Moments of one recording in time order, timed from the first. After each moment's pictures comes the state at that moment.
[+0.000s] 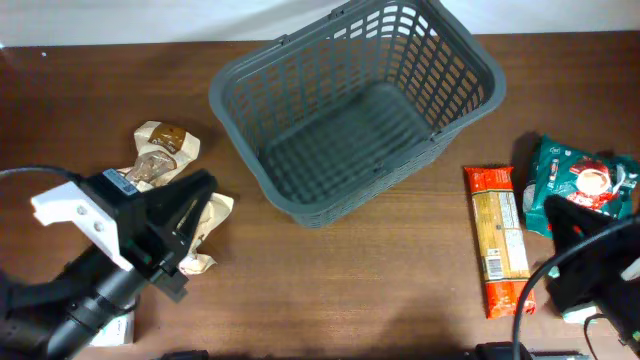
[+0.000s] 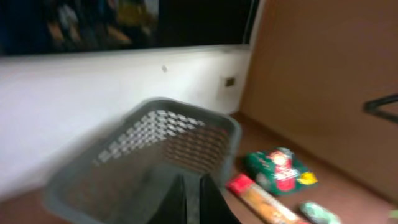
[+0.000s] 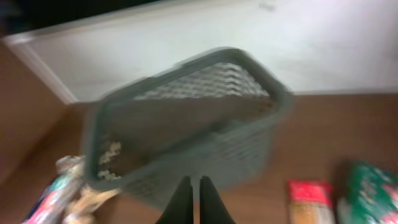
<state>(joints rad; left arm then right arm) 0.06 0.80 1.52 -0.81 0.78 -0.10 0.03 0.83 1.76 -1.28 -0.22 0.19</state>
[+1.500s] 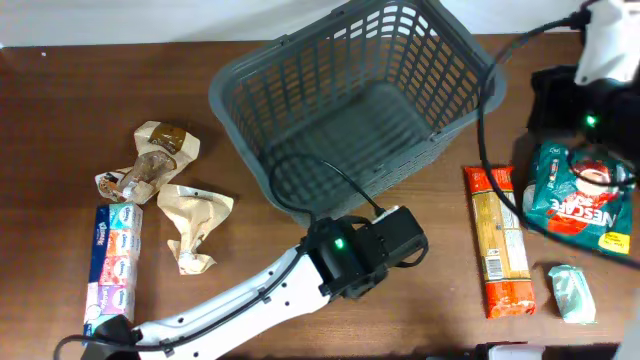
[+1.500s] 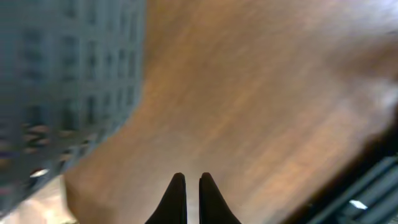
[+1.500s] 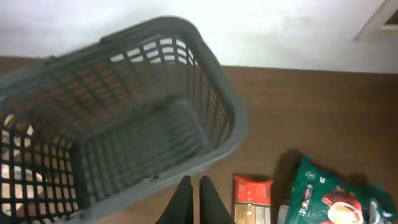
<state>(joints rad) -1.08 1.56 1.39 -1.16 -0.25 -0.11 0.03 1.52 2.32 -1.47 -0.10 -0.01</state>
